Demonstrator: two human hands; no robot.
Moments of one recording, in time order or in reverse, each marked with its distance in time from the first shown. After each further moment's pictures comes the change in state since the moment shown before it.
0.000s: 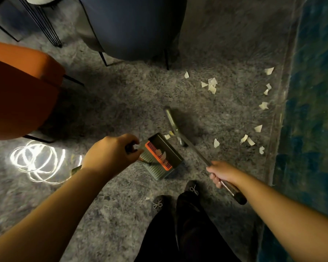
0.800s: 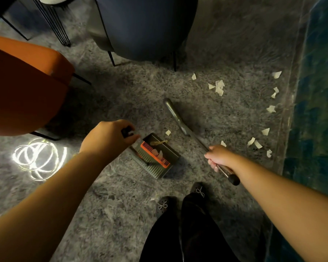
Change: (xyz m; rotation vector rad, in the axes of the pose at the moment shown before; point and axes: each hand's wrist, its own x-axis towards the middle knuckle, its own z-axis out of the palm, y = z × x) left_hand 0.011 -0.045 -0.020 -0.112 -0.022 -0.176; right_hand 0.022 -0.052 0.038 -0.189 0.100 -0.105
